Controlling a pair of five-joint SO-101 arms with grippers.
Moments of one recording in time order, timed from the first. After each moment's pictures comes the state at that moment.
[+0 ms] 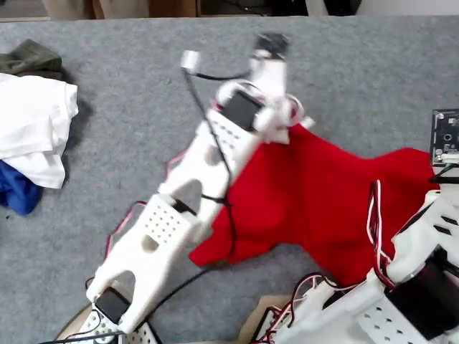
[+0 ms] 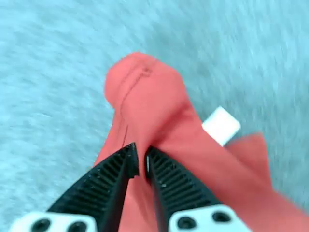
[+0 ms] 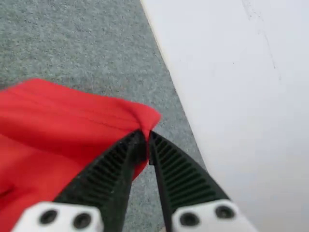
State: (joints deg) left arm 32.4 55.9 -92.6 99.0 17.5; right arm 48.5 -56.5 11.4 78.3 39.7
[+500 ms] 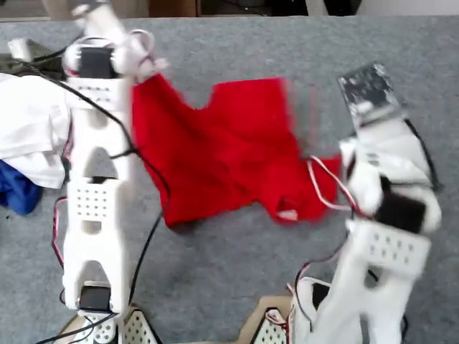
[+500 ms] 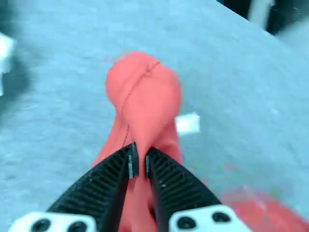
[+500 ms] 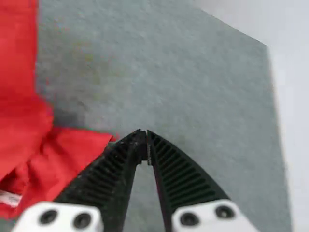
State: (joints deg) left arm -1.7 50.5 -90.5 100.2 21.4; right arm 13.9 -44.7 30.8 58.0 30.6
